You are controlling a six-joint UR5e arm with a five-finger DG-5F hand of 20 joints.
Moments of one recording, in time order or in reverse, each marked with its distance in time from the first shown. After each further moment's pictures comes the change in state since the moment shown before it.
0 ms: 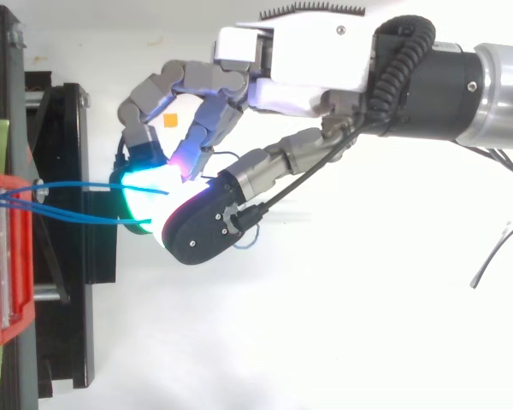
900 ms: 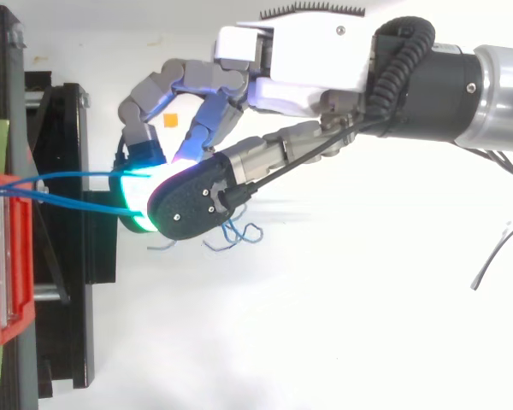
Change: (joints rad) arm 0.003 -0.001 -0.001 -0.002 0.014 0.003
